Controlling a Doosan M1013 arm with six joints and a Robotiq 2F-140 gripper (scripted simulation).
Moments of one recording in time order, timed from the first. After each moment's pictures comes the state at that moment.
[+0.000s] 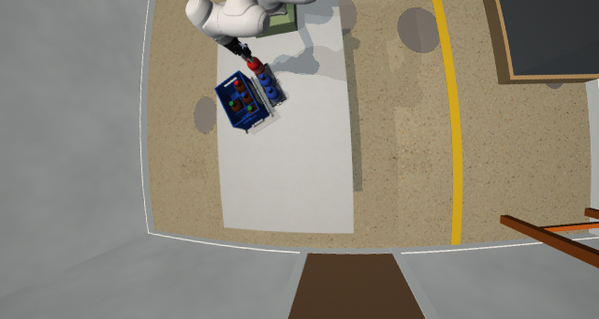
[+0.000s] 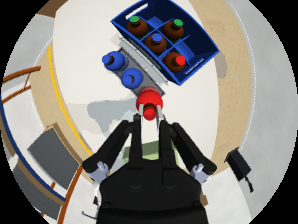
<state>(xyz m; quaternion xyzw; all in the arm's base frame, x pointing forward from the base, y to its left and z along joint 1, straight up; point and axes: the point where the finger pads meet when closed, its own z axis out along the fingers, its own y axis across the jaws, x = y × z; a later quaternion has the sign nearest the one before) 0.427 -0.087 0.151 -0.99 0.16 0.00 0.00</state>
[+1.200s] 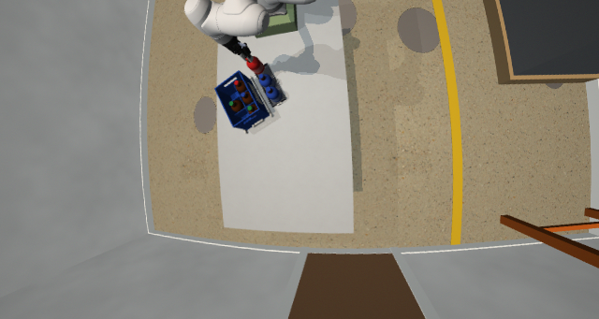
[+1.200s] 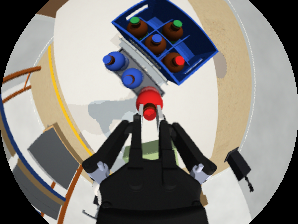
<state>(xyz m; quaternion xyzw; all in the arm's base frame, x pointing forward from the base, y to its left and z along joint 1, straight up) 0.427 -0.087 0.157 -0.99 0.16 0.00 0.00</state>
